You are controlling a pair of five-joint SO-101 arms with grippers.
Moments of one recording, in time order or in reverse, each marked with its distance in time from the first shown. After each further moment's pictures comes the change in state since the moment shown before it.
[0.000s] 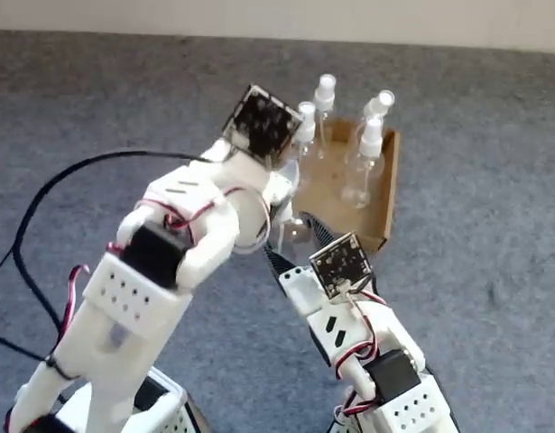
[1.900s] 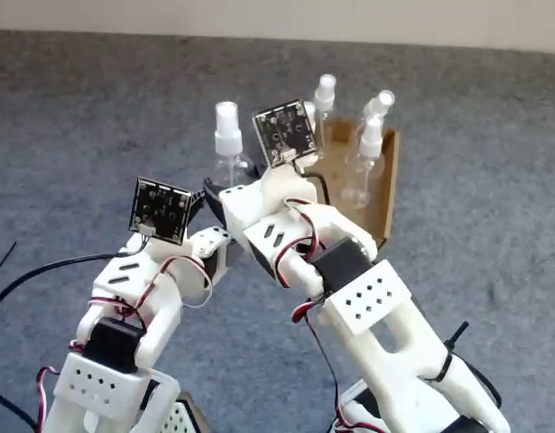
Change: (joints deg) left arm -16.9 -34.4 43.8 -17.0 8.3; right arm -9.4 57.1 -52.0 9.5 -17.4
